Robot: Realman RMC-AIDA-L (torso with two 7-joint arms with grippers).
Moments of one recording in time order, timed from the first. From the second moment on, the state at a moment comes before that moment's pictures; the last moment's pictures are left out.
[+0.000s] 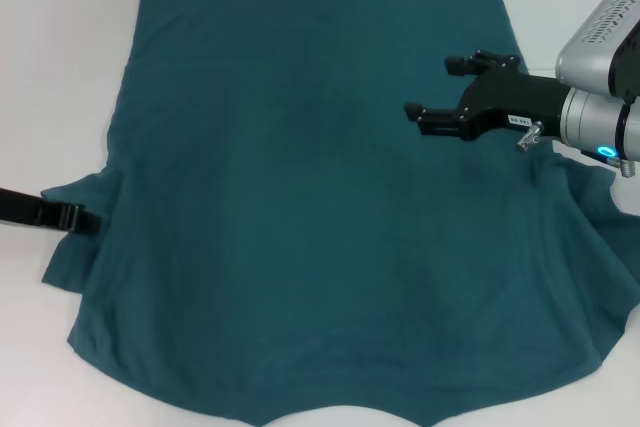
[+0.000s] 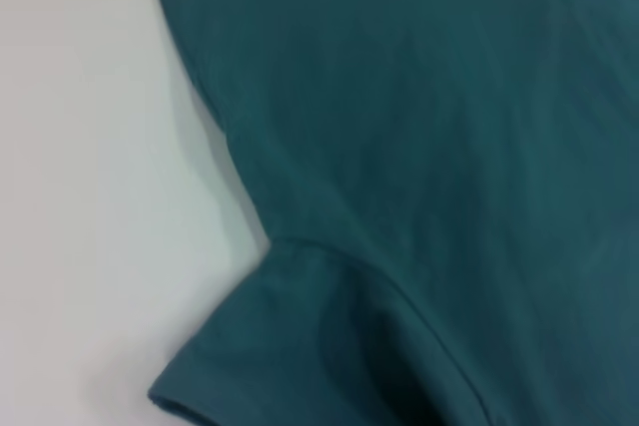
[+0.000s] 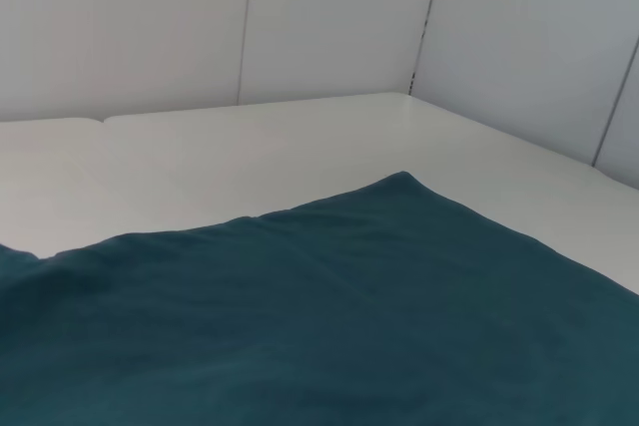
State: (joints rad) left arm -0.64 -2.04 0.67 0.92 2.66 1.34 -2.33; right arm 0.74 2.10 -0.81 -0.58 -1.90 -0.94 1.21
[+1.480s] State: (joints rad) left arm -0.63 -2.04 0.64 1.11 2.48 1.44 -2.37; right arm 0.68 2.10 -0.81 -0.58 -1.86 -0.95 1.19
